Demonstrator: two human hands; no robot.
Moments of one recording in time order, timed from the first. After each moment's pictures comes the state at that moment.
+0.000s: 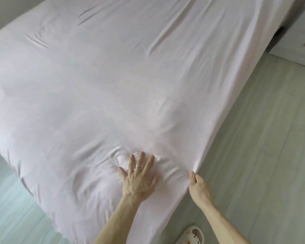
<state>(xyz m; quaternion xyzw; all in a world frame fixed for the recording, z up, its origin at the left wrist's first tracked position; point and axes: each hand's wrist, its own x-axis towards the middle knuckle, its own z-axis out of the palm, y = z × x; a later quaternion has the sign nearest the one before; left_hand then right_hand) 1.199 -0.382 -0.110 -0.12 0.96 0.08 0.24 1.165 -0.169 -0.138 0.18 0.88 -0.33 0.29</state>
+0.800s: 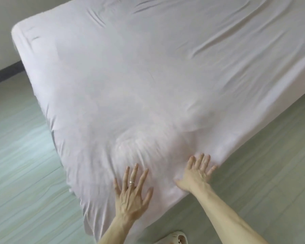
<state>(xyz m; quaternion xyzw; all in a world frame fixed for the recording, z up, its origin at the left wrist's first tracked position) 1.307 -0.353 -0.109 -0.28 0.95 0.09 0.14 1.118 -0.215 -0.087 -0.18 0.90 0.10 0.38</state>
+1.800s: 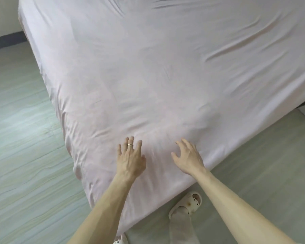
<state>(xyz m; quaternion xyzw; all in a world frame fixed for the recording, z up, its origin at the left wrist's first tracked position) 1.279 -0.438 -0.054 -0.32 0.93 0.15 0.13 1.135 -0.275 -0.051 -0.28 0.91 -0.10 0.28</state>
